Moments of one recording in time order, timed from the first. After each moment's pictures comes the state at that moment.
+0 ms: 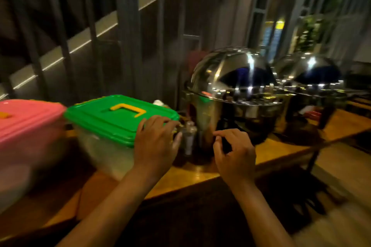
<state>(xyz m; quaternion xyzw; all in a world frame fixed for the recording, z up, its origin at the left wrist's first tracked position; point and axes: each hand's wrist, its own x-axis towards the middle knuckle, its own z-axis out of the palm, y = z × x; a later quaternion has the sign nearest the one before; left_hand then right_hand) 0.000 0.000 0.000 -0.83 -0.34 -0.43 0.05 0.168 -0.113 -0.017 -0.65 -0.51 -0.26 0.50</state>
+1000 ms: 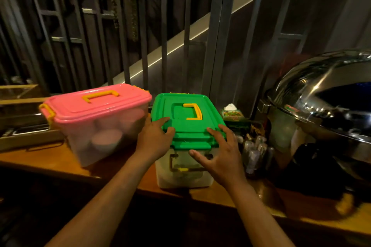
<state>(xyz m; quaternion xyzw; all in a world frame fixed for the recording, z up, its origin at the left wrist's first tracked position) -0.096 0.055 -0.015 -0.63 -0.65 -0.40 -0.12 0.114 0.019 -0.049 -0.56 -0.70 0.03 0.44</state>
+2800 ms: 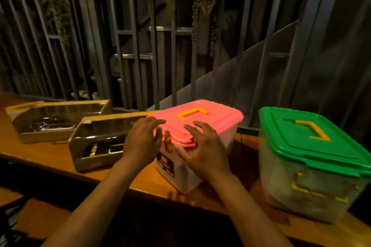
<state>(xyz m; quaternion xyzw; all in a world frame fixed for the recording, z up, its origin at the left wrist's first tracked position) -0.467 0.086 -0.008 -0.67 -0.62 -0.39 0.10 -0.273 0.080 -0.013 -0.47 -0.78 0.01 0.41</state>
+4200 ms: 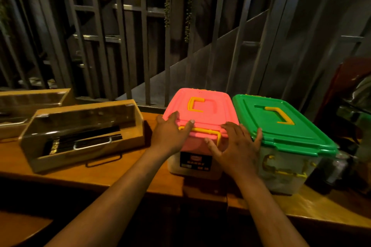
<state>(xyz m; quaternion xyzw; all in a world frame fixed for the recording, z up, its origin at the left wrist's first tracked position) -0.353 0.128 -0.017 -0.65 -0.66 -0.35 -0.17 -0.167 0.077 -0.035 -0.66 -0.65 -0.17 0.33</state>
